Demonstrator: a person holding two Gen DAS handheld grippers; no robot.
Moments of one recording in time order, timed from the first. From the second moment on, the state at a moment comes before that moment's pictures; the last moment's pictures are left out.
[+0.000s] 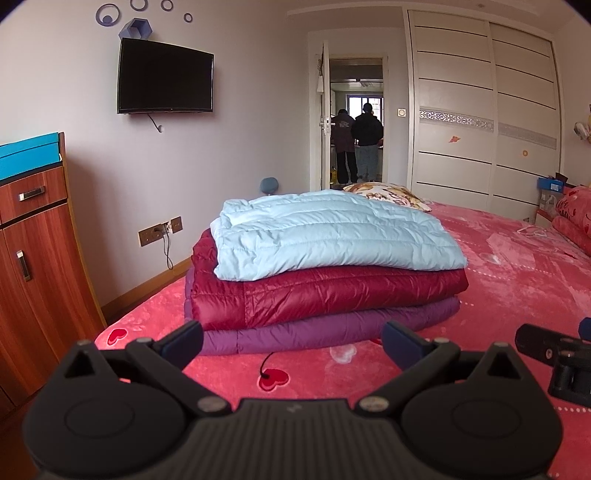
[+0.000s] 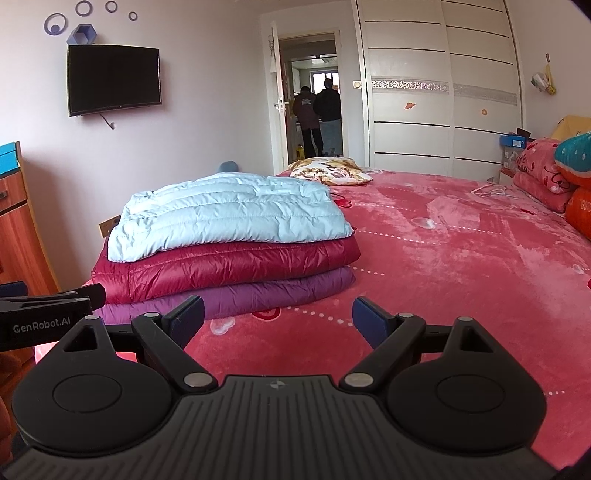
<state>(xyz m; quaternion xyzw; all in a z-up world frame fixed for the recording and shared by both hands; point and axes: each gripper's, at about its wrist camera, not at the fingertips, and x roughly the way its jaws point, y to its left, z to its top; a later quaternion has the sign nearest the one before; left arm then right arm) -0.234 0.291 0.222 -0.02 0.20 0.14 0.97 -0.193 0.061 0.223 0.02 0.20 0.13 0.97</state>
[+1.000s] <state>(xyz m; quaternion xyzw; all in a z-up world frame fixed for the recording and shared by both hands) -0.229 0.285 0.211 -0.02 0.20 0.12 0.97 -0.187 0.055 0.216 0.02 0.22 0.13 0.97</state>
